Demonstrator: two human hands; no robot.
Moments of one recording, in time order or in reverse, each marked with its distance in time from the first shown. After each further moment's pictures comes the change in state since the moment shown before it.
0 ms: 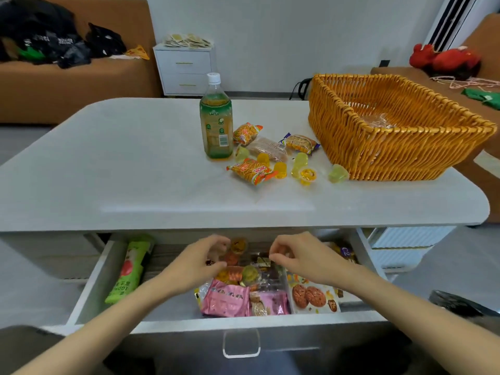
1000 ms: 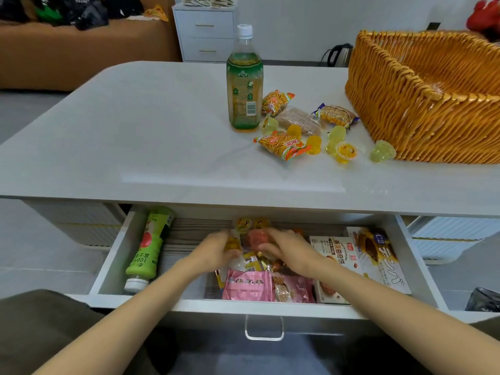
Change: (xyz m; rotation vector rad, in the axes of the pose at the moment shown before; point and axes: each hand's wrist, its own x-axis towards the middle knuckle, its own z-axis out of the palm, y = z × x) left_hand 0.021 -0.077 0.043 0.150 -0.088 -0.204; right_hand 0.061 -0.001 0.108 0.035 -0.132 -0.022
